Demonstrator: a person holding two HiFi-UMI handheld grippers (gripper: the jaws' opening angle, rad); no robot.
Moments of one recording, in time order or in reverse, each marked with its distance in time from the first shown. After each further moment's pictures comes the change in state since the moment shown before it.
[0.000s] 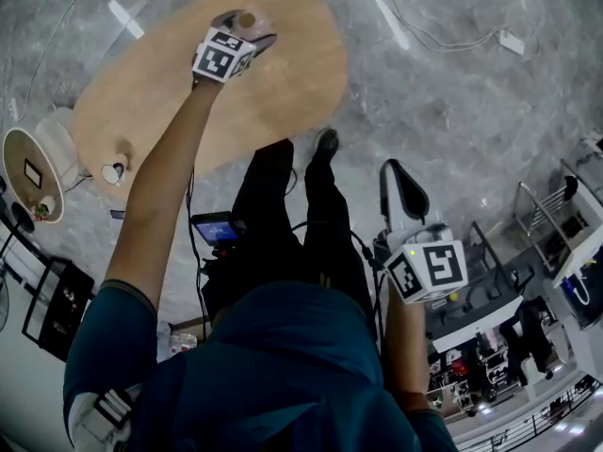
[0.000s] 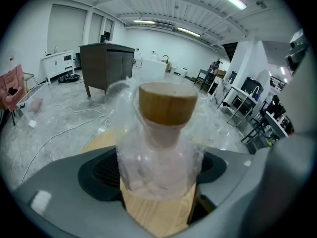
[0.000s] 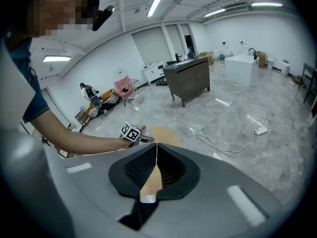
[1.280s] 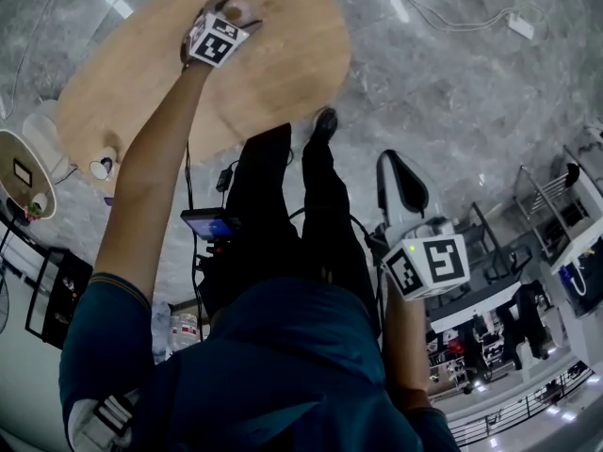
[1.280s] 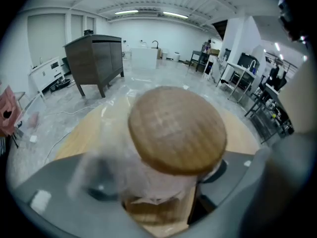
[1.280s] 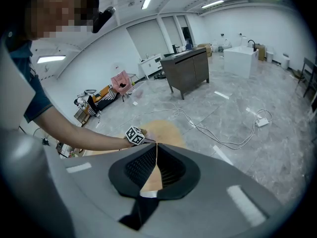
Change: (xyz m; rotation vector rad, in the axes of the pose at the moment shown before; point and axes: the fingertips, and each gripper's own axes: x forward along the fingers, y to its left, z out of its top) left arm 0.054 0.021 -0.071 0.170 0.102 0.029; right arm 0.028 -0.003 -0.022 0.038 0.075 -0.002
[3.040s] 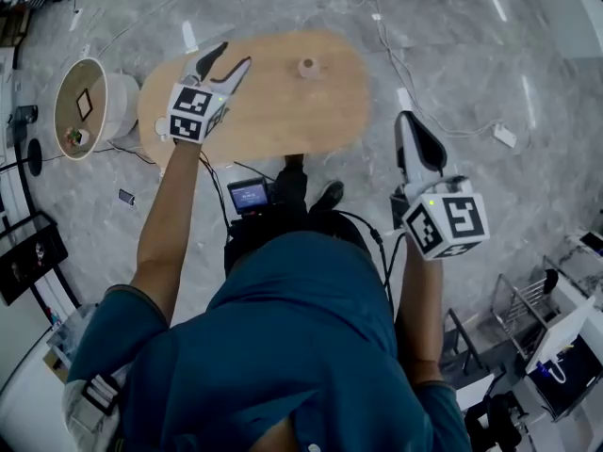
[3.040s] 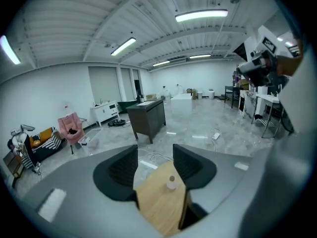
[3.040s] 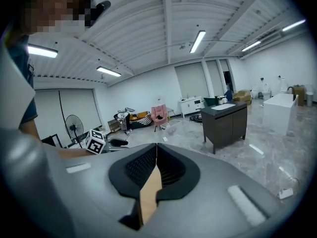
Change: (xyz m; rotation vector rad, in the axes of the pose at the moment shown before) left arm -0.498 -0.038 0.122 -0.157 -0.439 0.504; right arm -0.165 0.140 0.158 -0.415 -0.413 0.311
